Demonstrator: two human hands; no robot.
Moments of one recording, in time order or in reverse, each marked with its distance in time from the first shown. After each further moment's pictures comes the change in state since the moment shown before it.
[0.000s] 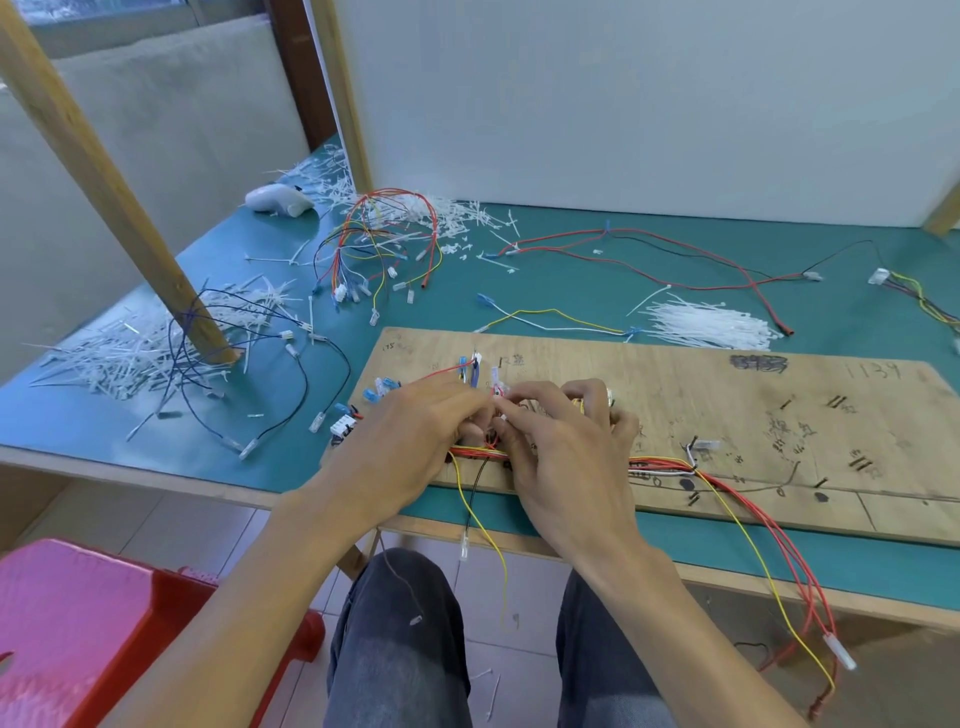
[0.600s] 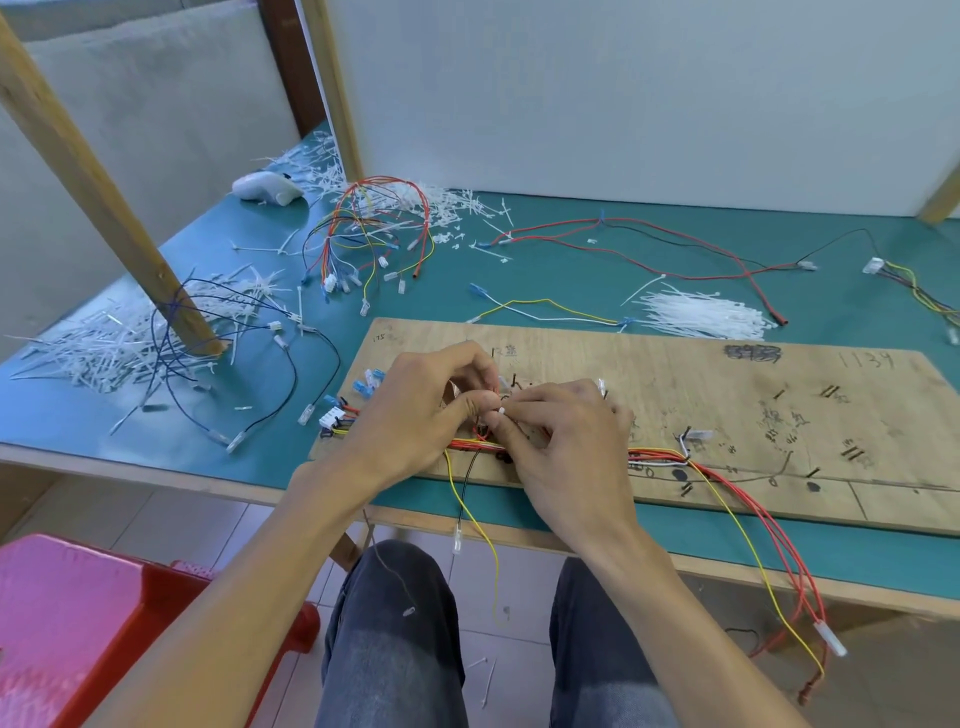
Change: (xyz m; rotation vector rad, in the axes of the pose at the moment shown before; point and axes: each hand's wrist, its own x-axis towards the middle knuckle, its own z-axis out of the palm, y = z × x) left_hand 0.022 0.003 0.006 -0.365 0.039 -0.300; right_hand 0.004 0.007 0.000 0.273 -0.012 0.104
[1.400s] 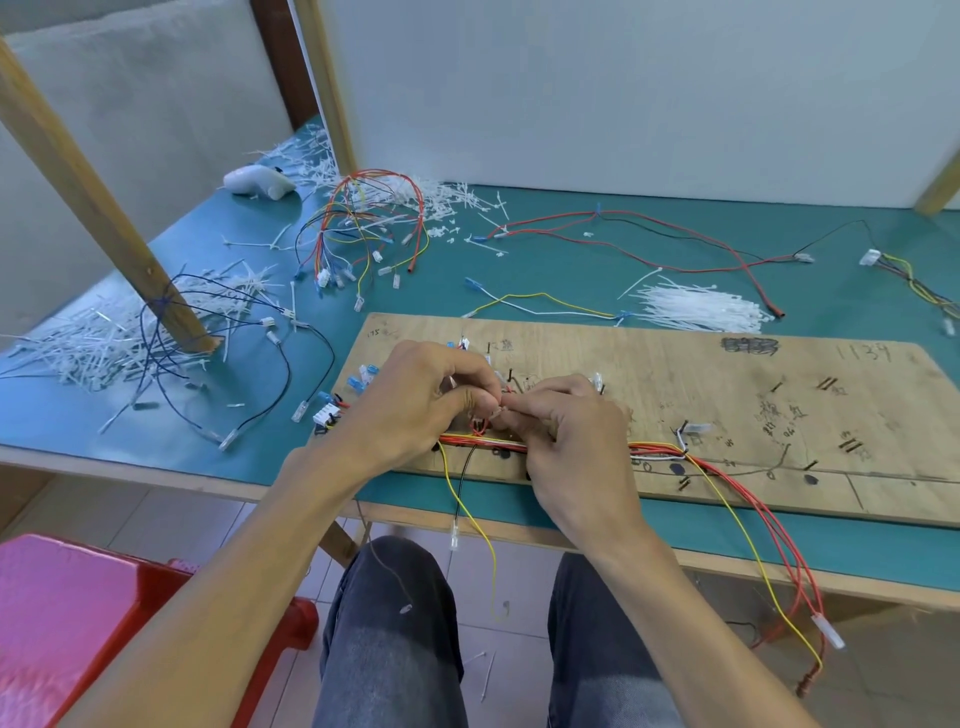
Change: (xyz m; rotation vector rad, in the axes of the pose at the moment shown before) left_hand 0.008 0.004 -0.006 0.012 -0.116 0.037; right_hand -0.002 0.002 -0.006 0.205 -0.021 0.077
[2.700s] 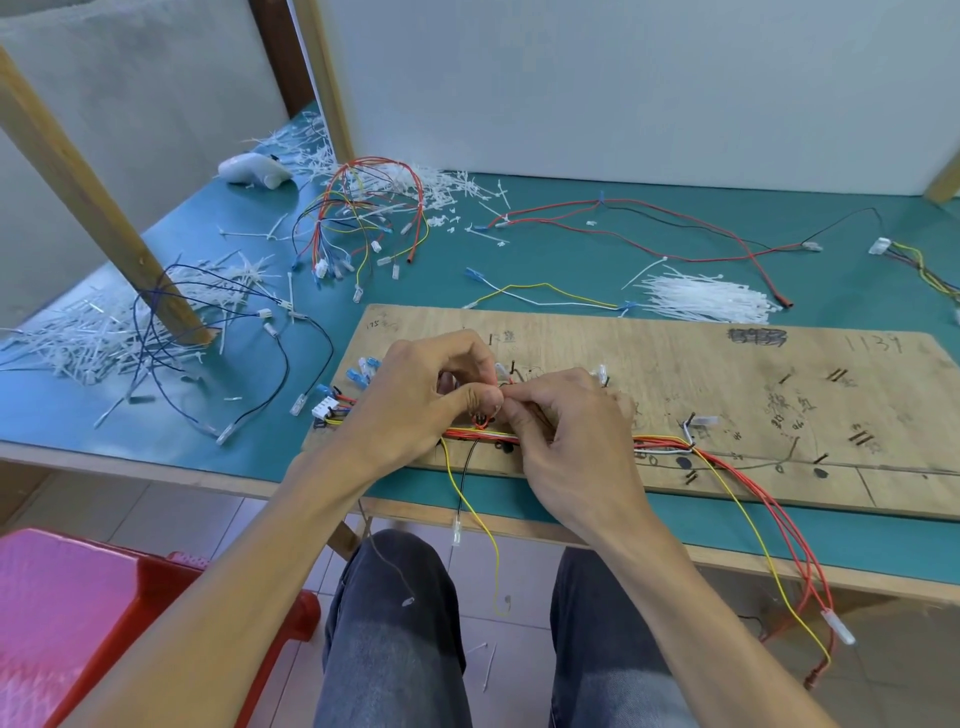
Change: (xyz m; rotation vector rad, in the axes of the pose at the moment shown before) left_hand -0.004 -0.019 0.012 -0.091 0.092 -0.004; right_hand 0.001 0.000 -0.001 -0.101 -0.037 -0.042
